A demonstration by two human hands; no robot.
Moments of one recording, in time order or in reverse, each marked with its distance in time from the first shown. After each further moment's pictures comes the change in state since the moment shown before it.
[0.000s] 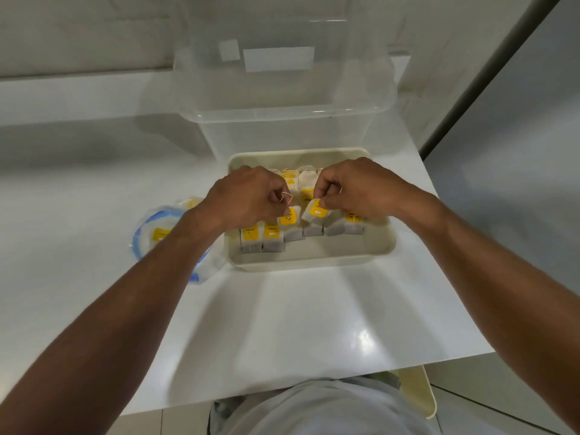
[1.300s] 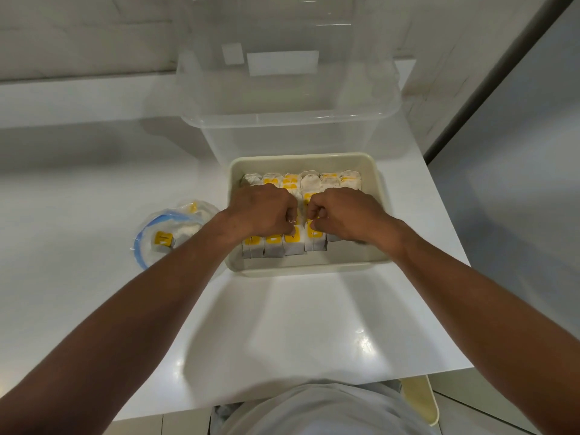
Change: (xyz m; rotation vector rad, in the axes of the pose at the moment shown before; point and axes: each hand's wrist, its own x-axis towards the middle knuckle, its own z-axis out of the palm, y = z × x) left_hand 0.033 -0.004 0.036 0.383 -0.141 0.016; right_hand 0.025 0.019 0.052 -0.151 -0.014 -0.009
